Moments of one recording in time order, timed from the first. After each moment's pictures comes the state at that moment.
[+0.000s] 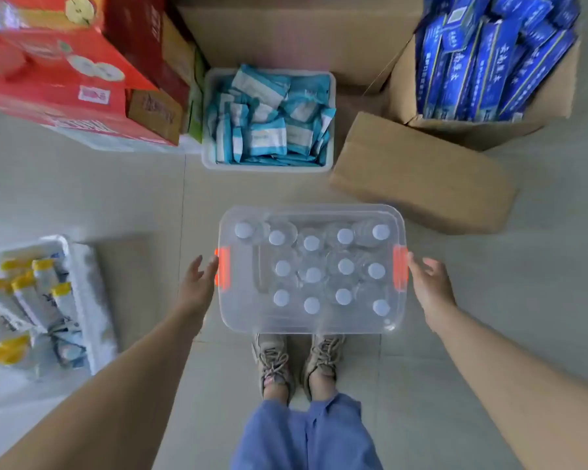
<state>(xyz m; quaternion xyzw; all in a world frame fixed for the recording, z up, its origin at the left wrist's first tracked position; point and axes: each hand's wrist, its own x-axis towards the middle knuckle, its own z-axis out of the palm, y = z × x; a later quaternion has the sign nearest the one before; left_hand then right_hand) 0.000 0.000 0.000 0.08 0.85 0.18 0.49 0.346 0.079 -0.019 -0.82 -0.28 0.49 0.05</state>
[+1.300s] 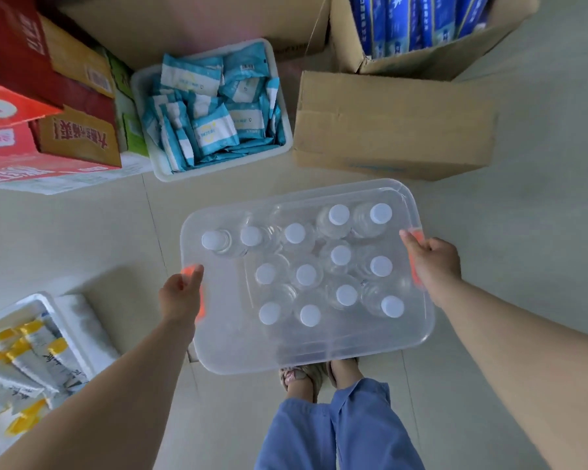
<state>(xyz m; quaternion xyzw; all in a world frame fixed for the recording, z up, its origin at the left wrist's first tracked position) -0.006 0.018 -0.040 0.15 0.89 0.11 0.42 0.361 0.057 -0.020 -0.87 -0.22 0.43 0.11</state>
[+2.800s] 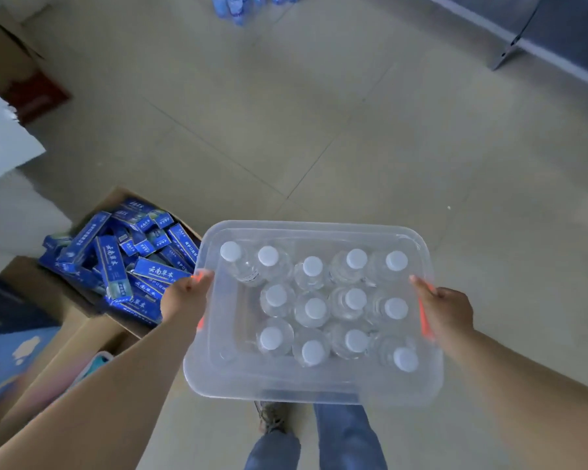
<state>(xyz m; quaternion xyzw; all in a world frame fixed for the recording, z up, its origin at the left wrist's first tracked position) 0.532 0.330 0.234 0.61 0.70 -0.05 0.37 0.777 0.064 0.251 -0.93 0.08 0.27 0.25</state>
